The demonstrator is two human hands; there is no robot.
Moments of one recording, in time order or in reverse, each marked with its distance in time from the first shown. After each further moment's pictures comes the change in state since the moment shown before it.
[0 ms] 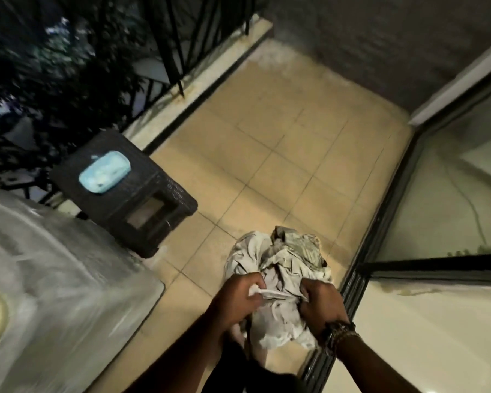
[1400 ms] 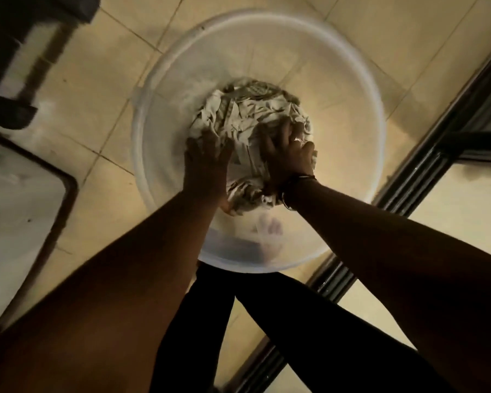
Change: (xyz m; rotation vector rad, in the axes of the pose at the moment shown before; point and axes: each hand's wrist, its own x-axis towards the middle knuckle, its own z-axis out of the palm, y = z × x) left_hand 0.247 -0.360 0.204 0.844 -0.211 -0.317; right_hand 0.256 0.219 0.386 -0.706 -0.389 -0.036
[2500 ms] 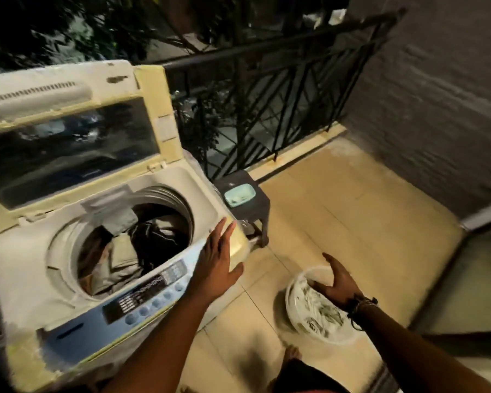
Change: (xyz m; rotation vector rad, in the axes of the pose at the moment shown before) left_hand -0.689 -0.269 -0.331 -0.528 1.016 0.100; right_hand -0.518 -0.203 -0.452 0.688 0.356 -0.145
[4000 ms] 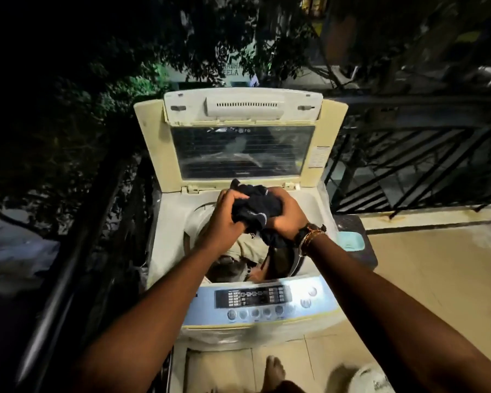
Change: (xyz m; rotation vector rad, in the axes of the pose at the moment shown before) left_hand -0.033 -0.135 -0.203 -0.395 0.512 -0.459; right_hand 0.071 -0.443 0.137 0.309 -0.376 -0.869
